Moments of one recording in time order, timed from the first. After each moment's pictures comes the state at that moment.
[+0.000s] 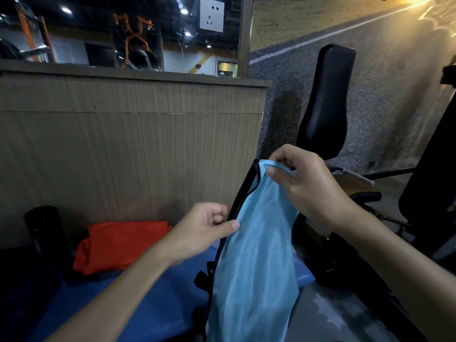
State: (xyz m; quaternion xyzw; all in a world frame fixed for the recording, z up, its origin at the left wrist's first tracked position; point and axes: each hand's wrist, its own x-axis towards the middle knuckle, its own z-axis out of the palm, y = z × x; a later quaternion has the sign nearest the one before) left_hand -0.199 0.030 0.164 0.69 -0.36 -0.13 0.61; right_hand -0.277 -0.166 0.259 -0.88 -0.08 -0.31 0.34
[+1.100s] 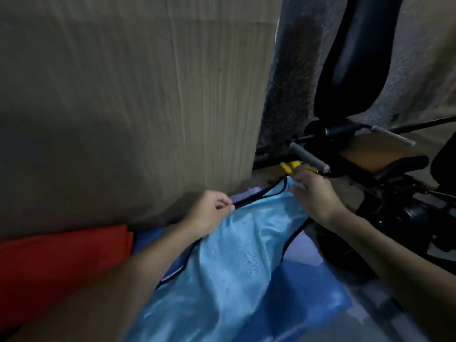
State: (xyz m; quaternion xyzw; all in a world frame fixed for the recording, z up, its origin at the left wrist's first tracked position) left_hand 0.055 -0.107 0.000 0.84 -0.25 -0.08 0.47; right_hand -0.041 -0.342 0.054 -0.92 0.13 -0.18 0.31
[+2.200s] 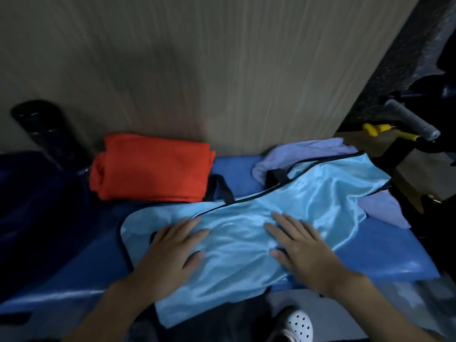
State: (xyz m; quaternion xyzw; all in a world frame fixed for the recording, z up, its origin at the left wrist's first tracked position) left_hand -0.123 0.142 -0.121 0.96 -0.24 -0.01 0.14; right_hand -0.131 -0.177 -0.128 -0.98 -0.19 -0.04 0.02
